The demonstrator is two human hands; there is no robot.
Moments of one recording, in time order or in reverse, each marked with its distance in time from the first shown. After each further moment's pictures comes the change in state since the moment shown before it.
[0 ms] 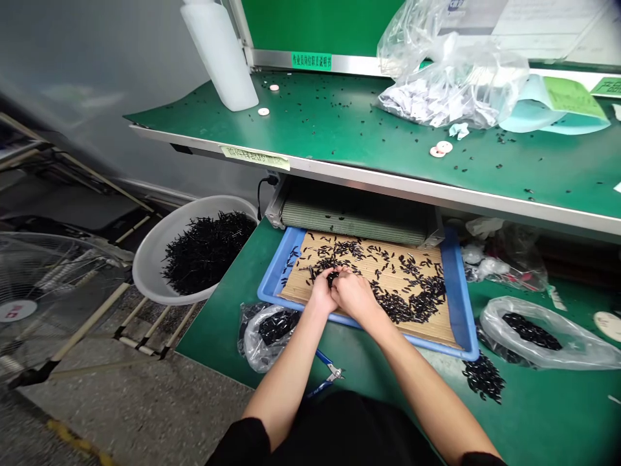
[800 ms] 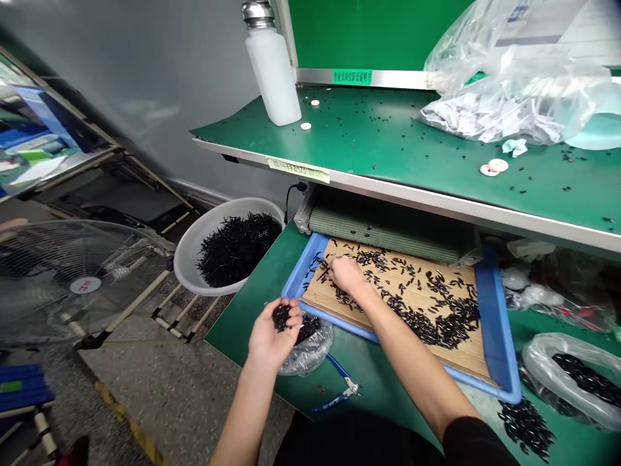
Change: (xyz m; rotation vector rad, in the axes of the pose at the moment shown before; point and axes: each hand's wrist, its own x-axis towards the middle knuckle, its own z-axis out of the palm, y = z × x) left_hand -0.162 0.073 -0.065 -0.127 -0.024 0.358; right_hand 0.100 -0.020 0.023 0.136 -0.003 -0.080
